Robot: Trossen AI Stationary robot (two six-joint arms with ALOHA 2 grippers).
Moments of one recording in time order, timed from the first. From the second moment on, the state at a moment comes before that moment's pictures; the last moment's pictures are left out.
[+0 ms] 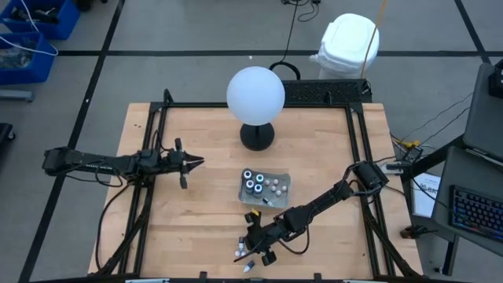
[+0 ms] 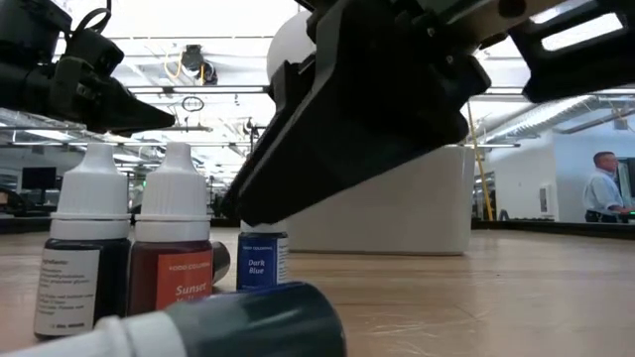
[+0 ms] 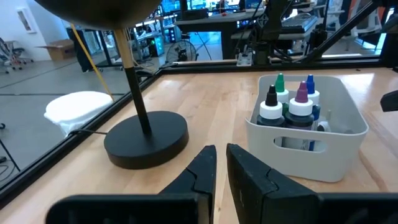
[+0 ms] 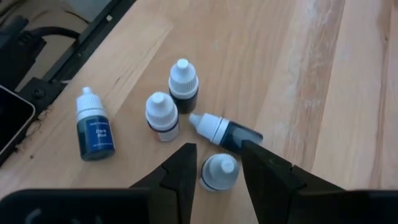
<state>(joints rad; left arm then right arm) 0.00 0.42 0.01 0.29 -0.21 0.07 0.49 2.13 1.40 -0.05 0.10 0.02</state>
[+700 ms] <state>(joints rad) 0.00 0.42 0.01 0.29 -0.21 0.07 0.49 1.94 1.40 -0.27 0.12 -0.04</state>
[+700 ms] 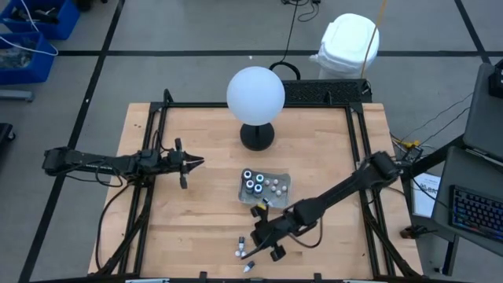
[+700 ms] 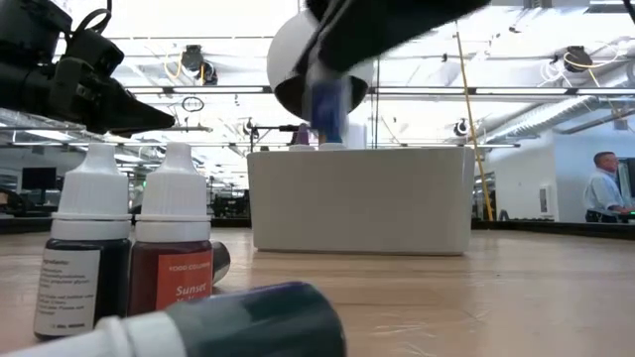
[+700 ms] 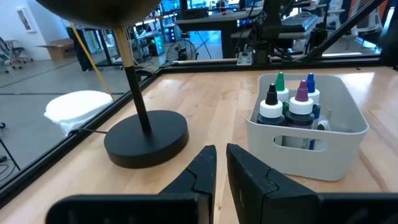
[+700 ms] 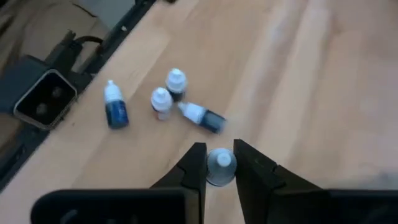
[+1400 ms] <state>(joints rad) 0.00 0.42 0.01 0.31 -0.21 0.12 0.45 1.02 0.87 -0.32 0.27 0.05</state>
